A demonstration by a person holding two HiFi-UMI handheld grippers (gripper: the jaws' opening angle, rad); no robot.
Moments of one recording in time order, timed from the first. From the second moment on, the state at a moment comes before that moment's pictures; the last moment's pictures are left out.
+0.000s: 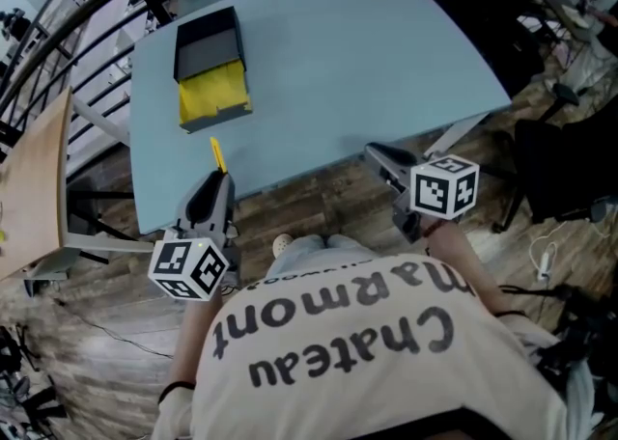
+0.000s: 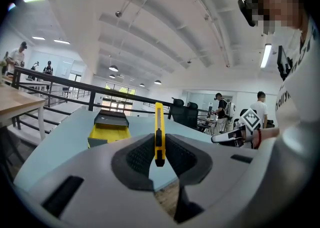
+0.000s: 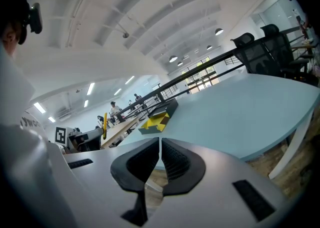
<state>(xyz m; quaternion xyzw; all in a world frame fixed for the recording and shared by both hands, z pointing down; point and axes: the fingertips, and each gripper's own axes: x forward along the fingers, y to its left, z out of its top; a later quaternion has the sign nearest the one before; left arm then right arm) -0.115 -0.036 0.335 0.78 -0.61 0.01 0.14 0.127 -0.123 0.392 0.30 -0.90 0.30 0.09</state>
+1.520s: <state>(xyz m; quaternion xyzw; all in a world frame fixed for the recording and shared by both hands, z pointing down) -0.124 -0.039 0.336 0.78 -0.61 0.02 0.15 0.117 -0.124 0.390 0.29 -0.91 0.29 0.08</state>
